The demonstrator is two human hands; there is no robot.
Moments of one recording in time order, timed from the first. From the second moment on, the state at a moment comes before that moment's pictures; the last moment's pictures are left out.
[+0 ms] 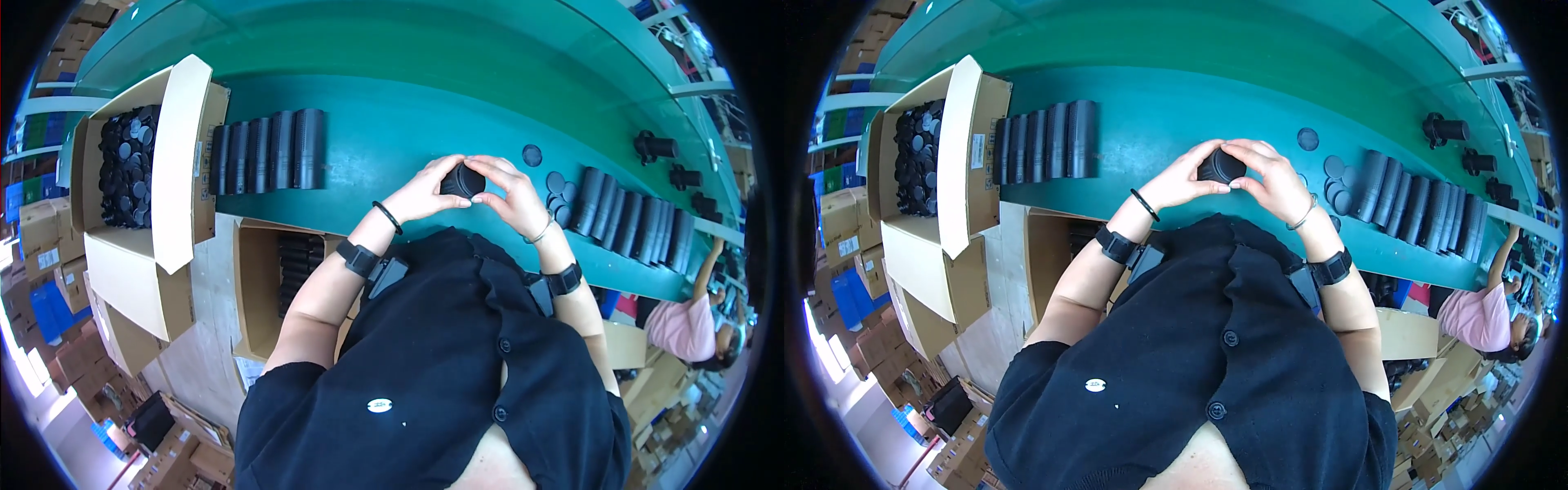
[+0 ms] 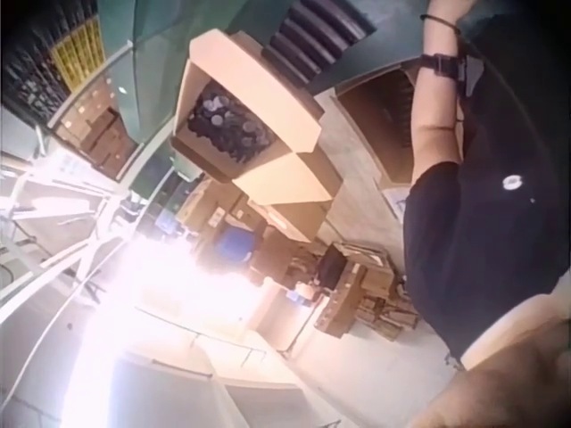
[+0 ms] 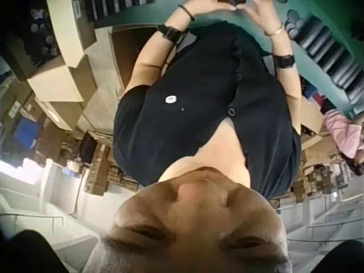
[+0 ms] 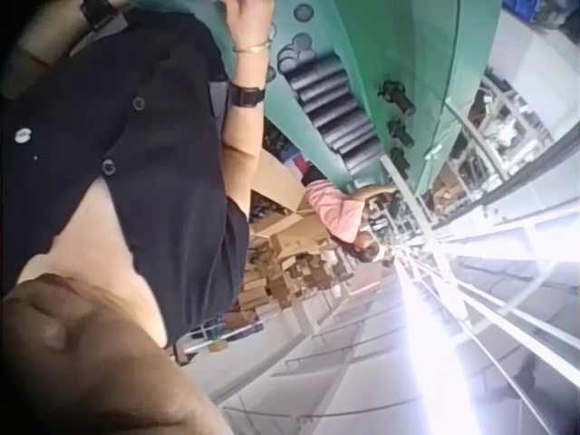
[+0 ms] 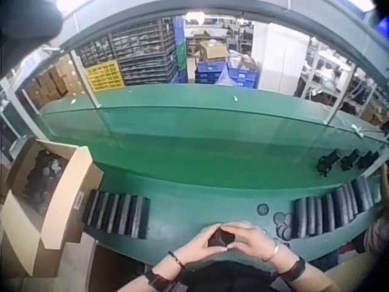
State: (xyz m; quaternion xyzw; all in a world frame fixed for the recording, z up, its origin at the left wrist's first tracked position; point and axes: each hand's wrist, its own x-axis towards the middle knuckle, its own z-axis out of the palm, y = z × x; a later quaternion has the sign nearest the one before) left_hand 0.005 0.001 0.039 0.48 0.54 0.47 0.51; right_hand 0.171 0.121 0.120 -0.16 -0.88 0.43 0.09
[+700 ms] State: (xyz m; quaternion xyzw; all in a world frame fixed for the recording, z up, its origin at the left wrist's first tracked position) left_hand 0.012 0.003 0.047 0.52 0.60 0.43 0.42; right_hand 0.167 0.116 0.121 -0.16 -0.89 0.41 0.10
